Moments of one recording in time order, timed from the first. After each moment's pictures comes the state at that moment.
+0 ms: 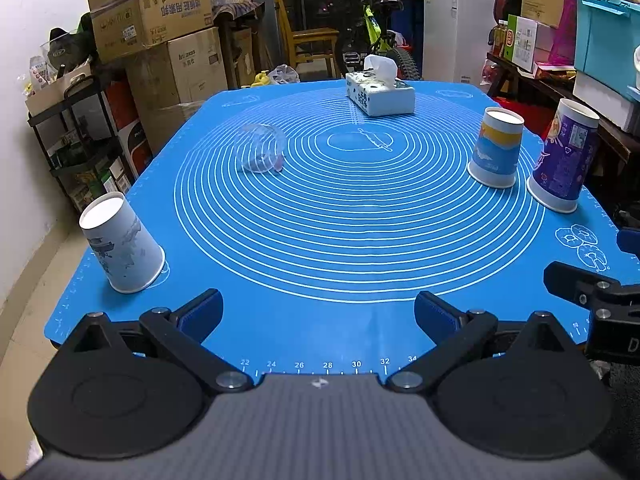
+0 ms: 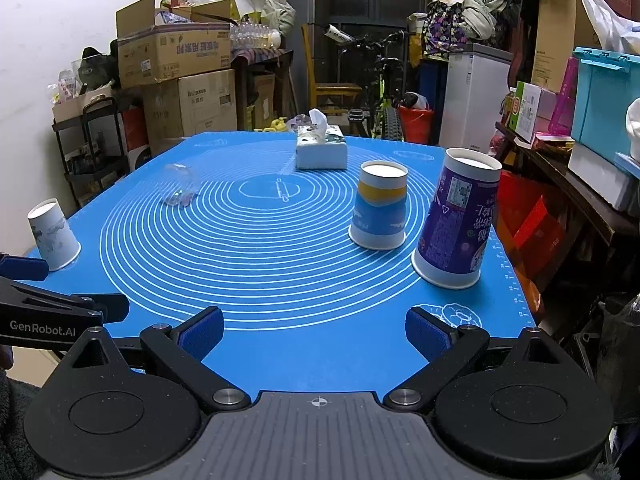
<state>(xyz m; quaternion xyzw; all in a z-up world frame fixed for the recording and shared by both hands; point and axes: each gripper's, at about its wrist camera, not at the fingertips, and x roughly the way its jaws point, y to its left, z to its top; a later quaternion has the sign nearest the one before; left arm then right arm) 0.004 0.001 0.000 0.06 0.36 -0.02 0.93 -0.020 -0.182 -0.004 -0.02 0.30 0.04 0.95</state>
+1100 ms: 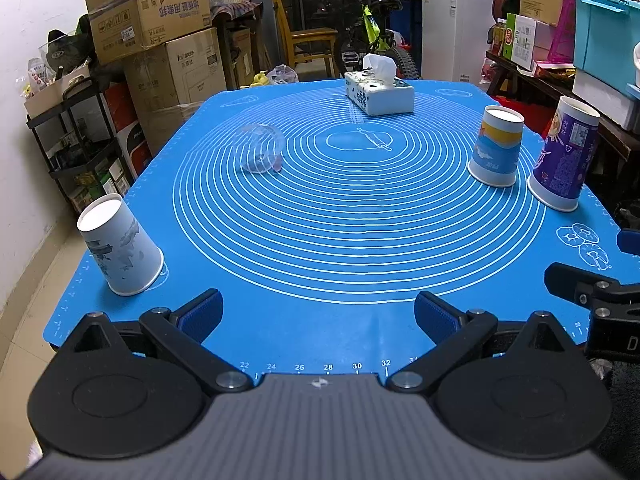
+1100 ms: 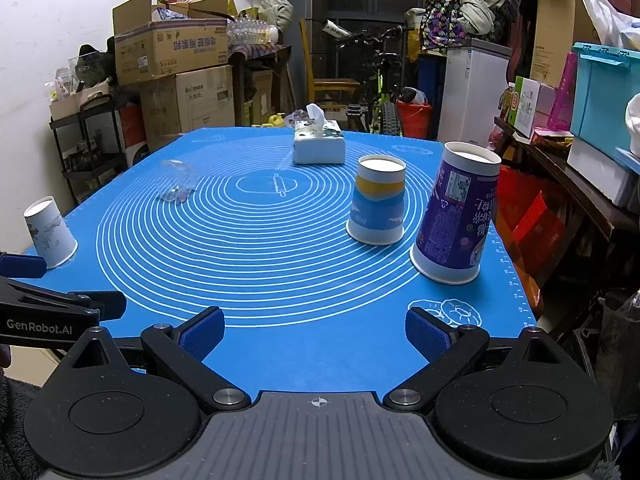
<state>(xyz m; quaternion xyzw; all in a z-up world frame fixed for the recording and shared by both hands) 0.005 0.000 0.000 0.06 0.36 -0.02 0.93 -0.018 -0.183 -0.009 -0.02 0.30 0.04 0.95</state>
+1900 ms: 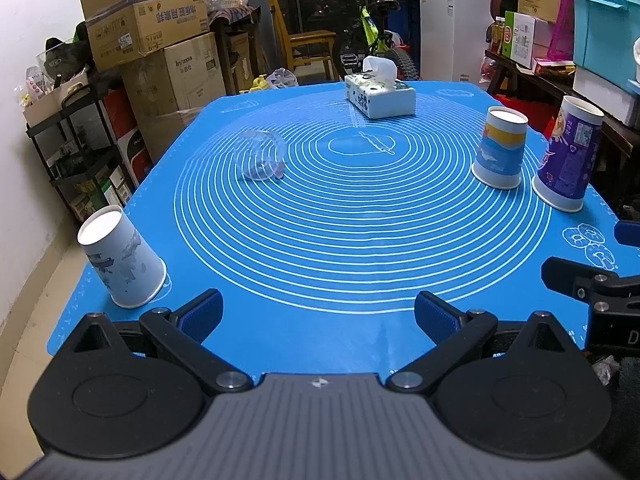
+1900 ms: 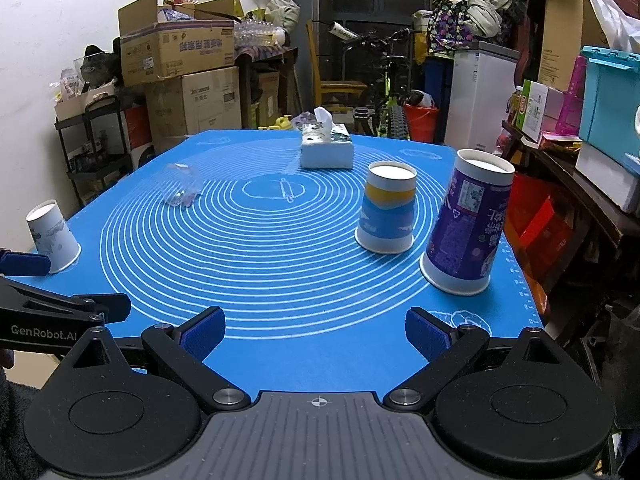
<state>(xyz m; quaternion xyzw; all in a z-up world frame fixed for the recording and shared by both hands) 0.013 0.003 -0.001 0.07 0.35 -0.02 0.93 -0.004 -0.178 -0.004 -0.02 0.30 0.05 0.95</state>
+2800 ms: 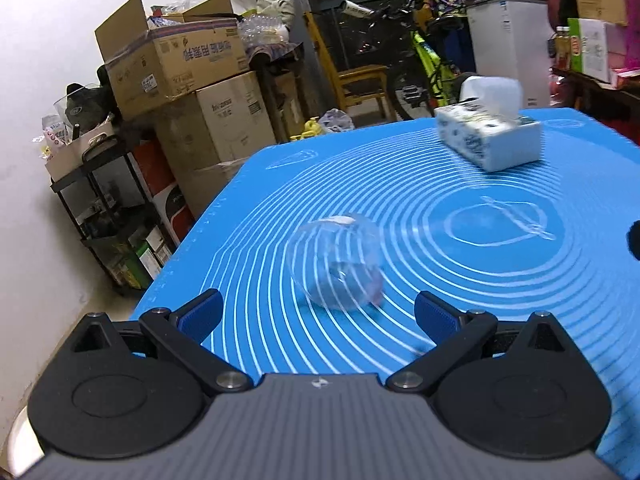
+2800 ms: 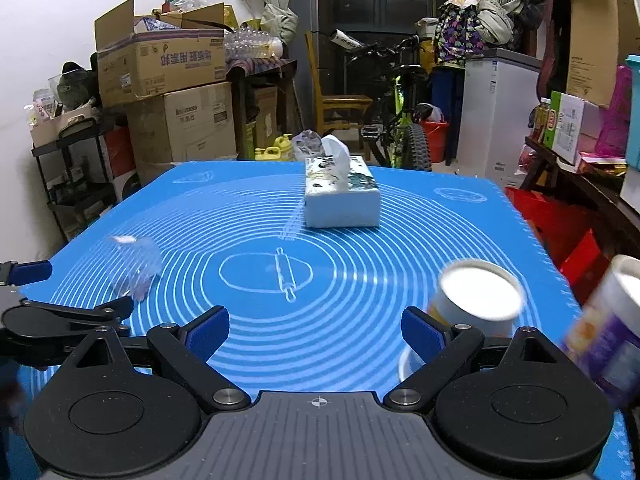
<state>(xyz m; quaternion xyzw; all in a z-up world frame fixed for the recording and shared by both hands) 0.188 0.041 -0.041 0.13 0.27 0.06 0.95 0.185 -0.143 -0.019 -0.01 0.28 0.06 0.96</state>
